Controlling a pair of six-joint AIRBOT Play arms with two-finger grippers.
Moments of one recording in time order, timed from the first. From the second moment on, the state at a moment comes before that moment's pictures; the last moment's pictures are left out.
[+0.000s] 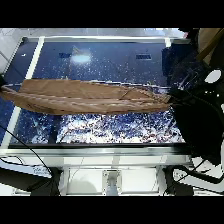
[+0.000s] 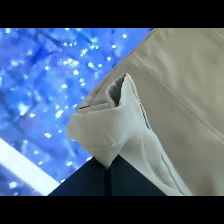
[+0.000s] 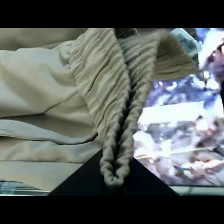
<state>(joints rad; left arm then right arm) 0.57 -1.63 1.69 1.66 -1.10 -1.68 -0.21 -1.28 1.25 -1.26 1.41 1.62</state>
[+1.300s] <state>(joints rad) 0.51 -1.71 1.69 1.71 -0.85 -1.91 -0.20 -1.60 1.26 -1.15 1.06 1.74</state>
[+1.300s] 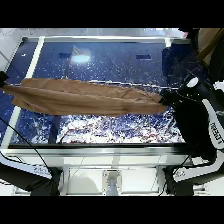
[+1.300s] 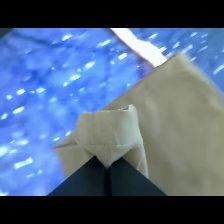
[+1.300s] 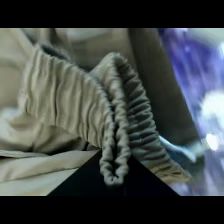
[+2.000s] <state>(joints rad) 0.48 -1.62 1.69 1.64 -0.72 -1.93 -0.23 -1.55 1.35 -1.24 1.00 1.68</state>
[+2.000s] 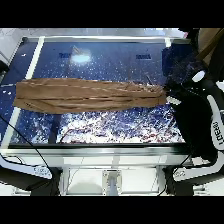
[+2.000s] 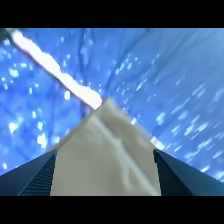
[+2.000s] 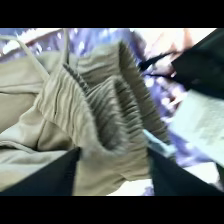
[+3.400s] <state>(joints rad) 0.00 -1.43 1.69 1.64 -0.80 -1.64 -0.36 -1.92 1.45 -0.78 1.23 1.16</state>
